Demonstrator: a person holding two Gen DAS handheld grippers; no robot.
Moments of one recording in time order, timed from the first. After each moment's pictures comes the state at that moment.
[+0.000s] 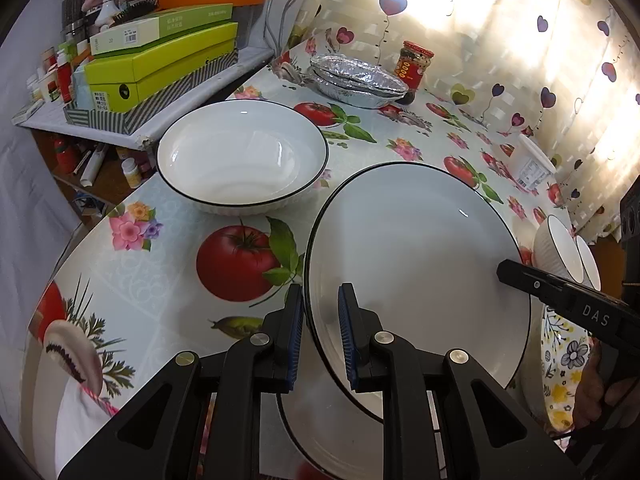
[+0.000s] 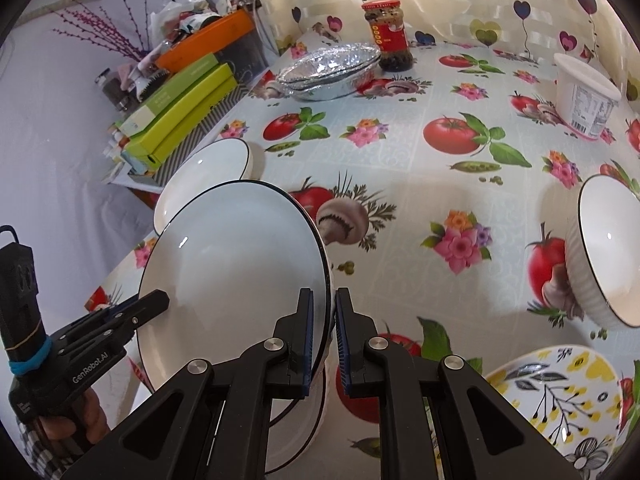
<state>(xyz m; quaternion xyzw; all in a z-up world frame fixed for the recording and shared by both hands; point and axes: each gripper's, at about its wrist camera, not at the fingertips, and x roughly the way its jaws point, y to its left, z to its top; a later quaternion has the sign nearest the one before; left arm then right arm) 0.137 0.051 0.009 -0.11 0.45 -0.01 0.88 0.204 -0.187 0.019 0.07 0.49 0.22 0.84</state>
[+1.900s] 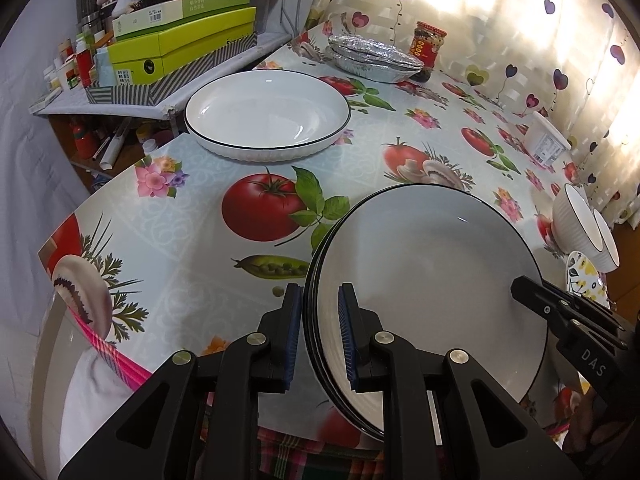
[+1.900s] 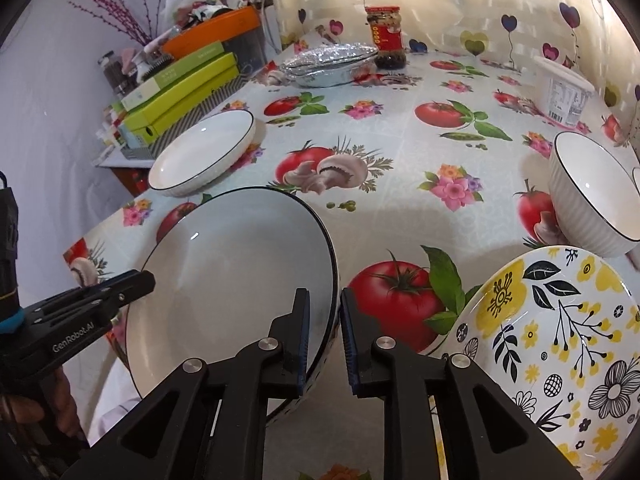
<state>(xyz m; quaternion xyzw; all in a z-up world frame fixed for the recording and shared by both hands) 0.108 0.050 -0.012 -0.10 0.47 0.02 0.88 0.143 -0.177 -0.005 0.03 0.46 0.19 0.87</state>
